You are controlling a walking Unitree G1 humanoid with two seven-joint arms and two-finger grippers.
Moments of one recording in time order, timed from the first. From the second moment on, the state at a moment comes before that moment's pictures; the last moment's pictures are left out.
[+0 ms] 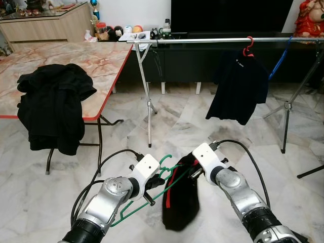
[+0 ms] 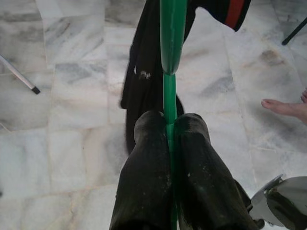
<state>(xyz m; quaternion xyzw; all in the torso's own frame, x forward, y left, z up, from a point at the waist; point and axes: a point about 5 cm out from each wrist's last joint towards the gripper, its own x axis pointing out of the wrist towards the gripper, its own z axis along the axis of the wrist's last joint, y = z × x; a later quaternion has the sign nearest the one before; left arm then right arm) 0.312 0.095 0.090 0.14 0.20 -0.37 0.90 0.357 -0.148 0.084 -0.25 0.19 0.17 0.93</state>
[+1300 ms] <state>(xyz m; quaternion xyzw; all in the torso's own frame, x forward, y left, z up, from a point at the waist) 0.300 0.081 0.095 0.07 0.17 -0.44 0.88 0.350 -0.129 0.087 -0.15 0.18 0.27 0.94</state>
